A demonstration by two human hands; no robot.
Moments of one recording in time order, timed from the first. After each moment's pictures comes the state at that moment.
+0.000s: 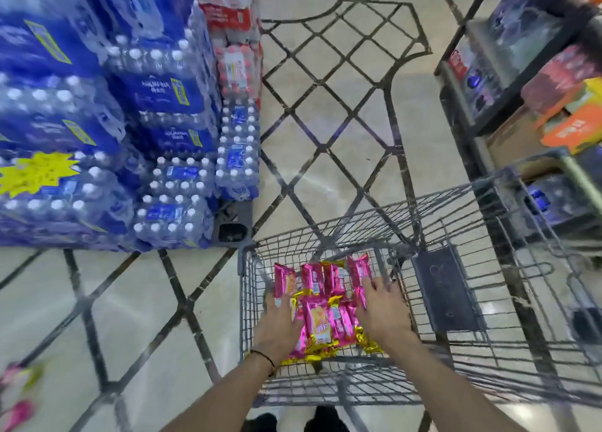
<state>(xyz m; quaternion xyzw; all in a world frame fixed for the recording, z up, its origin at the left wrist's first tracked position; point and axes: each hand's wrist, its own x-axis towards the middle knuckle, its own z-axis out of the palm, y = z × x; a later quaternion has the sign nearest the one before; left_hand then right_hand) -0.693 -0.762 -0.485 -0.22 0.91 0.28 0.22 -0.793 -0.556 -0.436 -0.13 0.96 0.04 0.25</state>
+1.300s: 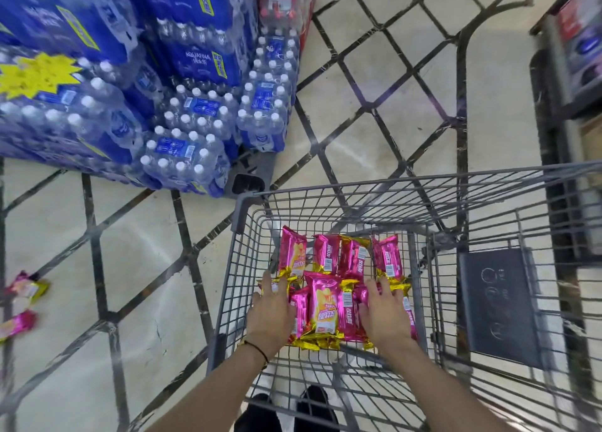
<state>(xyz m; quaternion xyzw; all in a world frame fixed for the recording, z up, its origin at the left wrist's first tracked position) -0.685 -0.736 -0.607 -0.31 0.89 0.23 0.26 -0.801 -0.538 -0.602 -0.17 0.94 0.03 0.29</state>
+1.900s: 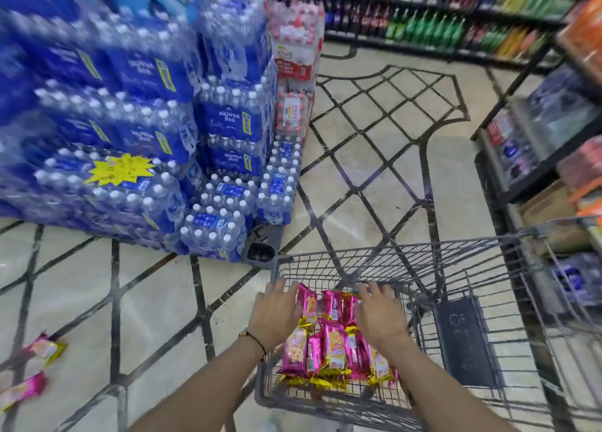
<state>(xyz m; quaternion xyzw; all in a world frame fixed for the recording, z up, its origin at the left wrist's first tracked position) -0.683 -0.818 -0.412 -0.16 0.97 0.13 0.13 -0.789 -0.609 -0.385 -0.26 0.95 0.06 0.14</state>
